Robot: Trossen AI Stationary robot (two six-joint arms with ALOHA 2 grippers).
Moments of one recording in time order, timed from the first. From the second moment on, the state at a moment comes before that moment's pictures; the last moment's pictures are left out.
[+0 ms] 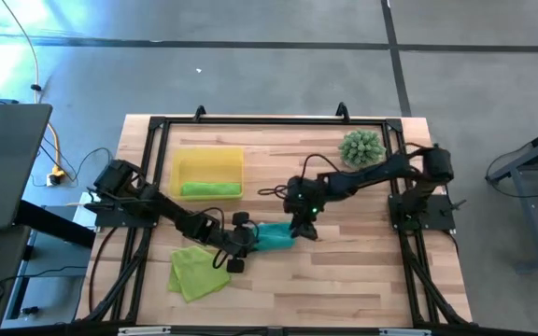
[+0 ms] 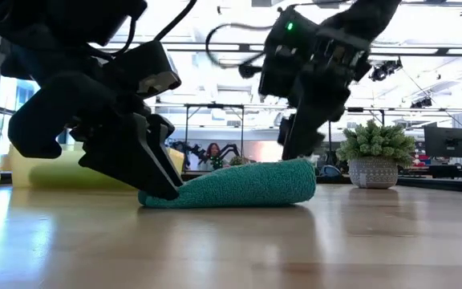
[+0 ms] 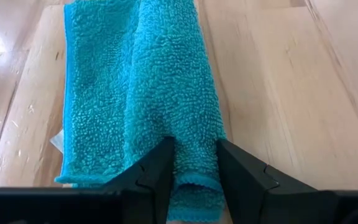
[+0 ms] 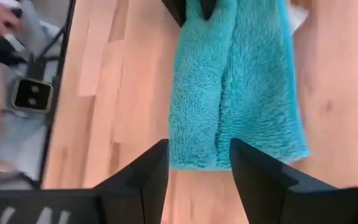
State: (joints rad) left arm -0.30 1.83 0.71 0.27 -0.24 -0.23; right arm -0.01 1.75 0.95 -0.16 -0.56 0.20
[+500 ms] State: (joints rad) left arm -0.30 1.83 0.70 0.27 -0.26 -0.26; right arm 0.35 1.69 0.95 -0.12 0.12 -0.18
